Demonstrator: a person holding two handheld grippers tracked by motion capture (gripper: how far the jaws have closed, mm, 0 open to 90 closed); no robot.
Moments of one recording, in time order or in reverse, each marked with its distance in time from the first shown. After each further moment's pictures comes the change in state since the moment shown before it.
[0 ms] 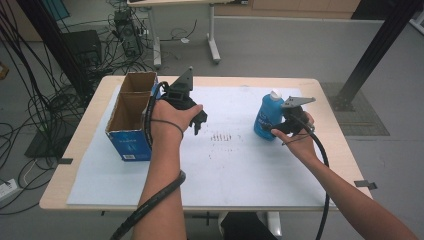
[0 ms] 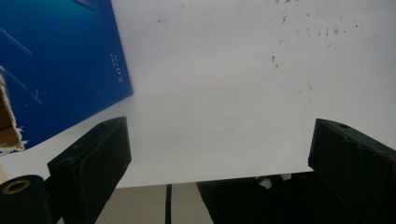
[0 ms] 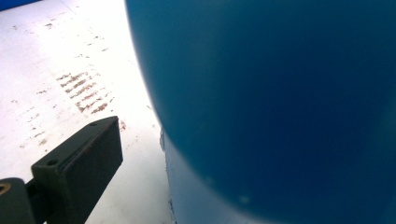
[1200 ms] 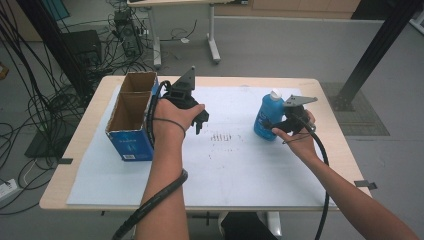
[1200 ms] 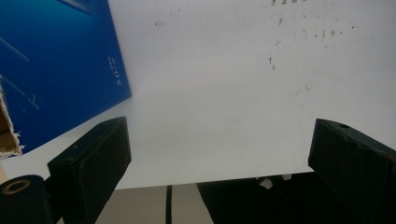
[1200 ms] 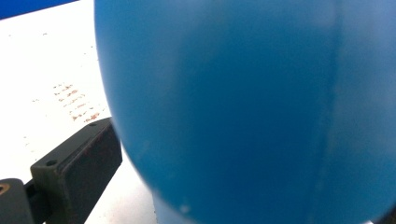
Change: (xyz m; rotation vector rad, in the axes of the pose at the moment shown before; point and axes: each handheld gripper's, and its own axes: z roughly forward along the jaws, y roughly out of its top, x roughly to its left) left arm -0.005 0.003 -0.002 0.000 0.004 0.009; right arm -0.005 0.001 -0.001 -0.039 -0.010 -0.010
